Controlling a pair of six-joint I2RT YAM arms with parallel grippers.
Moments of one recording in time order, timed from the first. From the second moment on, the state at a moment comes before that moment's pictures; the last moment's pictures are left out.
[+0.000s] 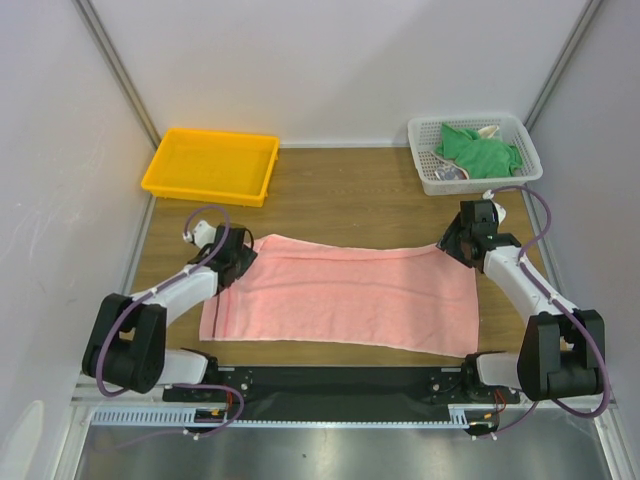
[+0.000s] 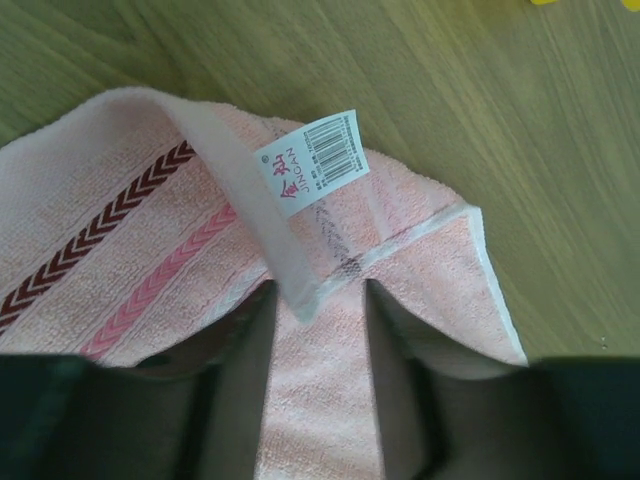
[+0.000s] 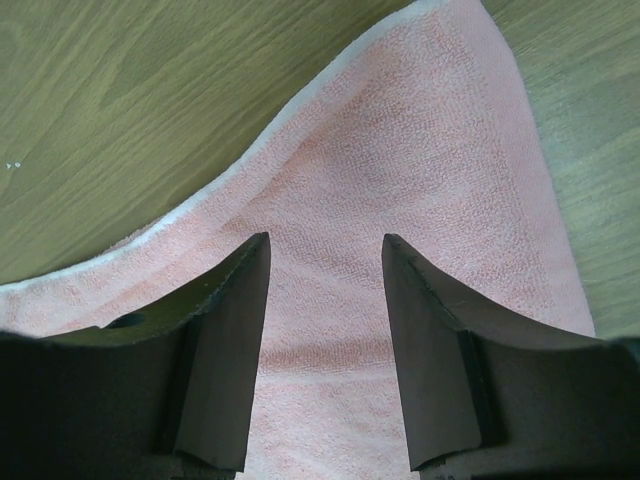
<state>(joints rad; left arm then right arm) -0.28 1.33 0.59 -0.13 -0.34 -1.10 0.10 1.29 0.83 -0.43 0.16 0.64</state>
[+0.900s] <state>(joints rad) -0.13 1.44 0.67 0.04 -0.32 -1.08 0.10 1.31 0.83 -0.42 0.16 0.63</state>
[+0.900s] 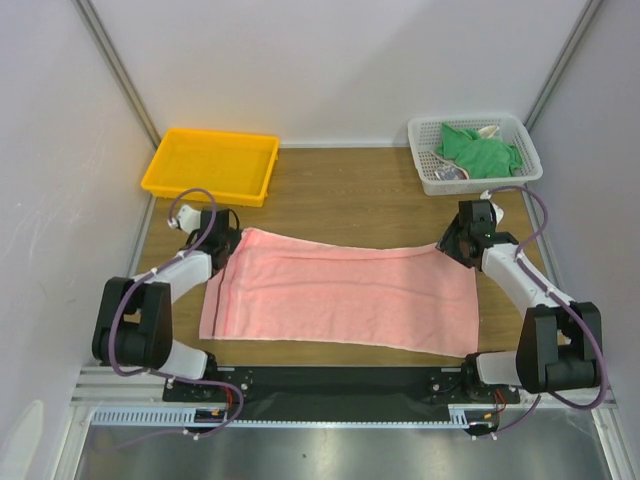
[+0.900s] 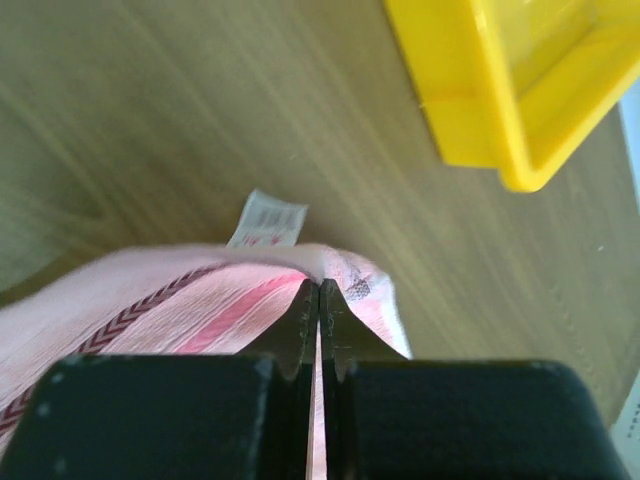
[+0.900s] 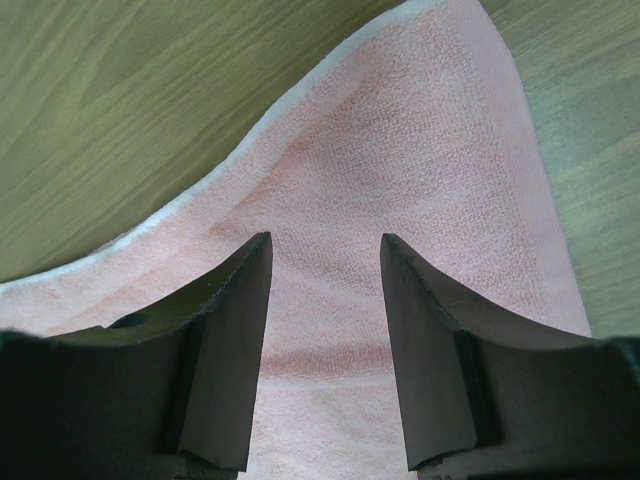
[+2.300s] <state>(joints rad) -0.13 1.29 0.76 0.04 -0.34 -0.73 0.03 1.67 0.97 -0.23 0.22 0.52</state>
